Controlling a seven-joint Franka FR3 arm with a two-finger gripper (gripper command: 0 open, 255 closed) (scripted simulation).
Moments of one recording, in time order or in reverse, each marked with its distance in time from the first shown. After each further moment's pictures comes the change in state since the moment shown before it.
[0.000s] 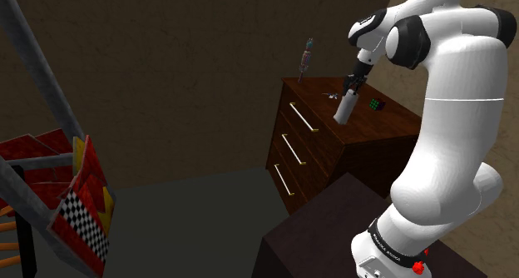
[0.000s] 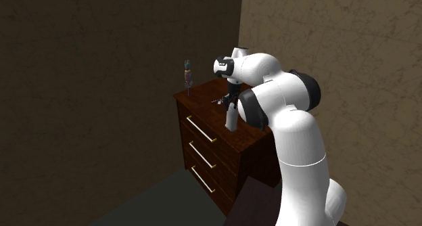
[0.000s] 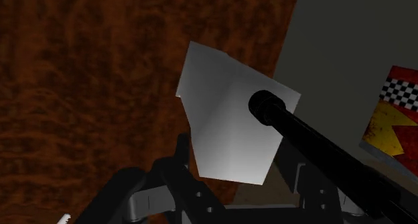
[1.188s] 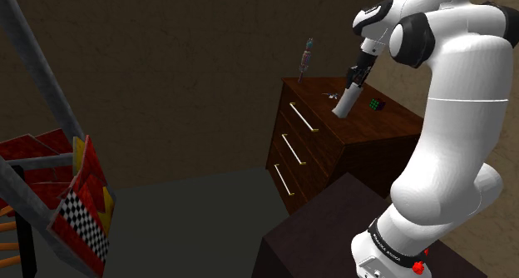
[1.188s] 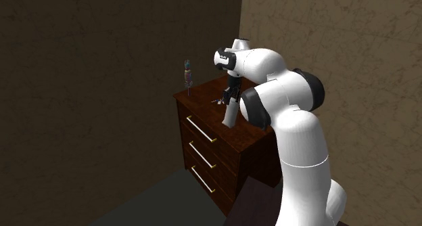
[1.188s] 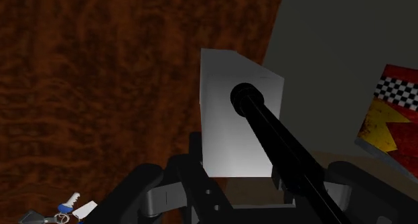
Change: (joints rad) arm -0.001 -0.027 -0.011 0.068 -0.023 -0.088 0.025
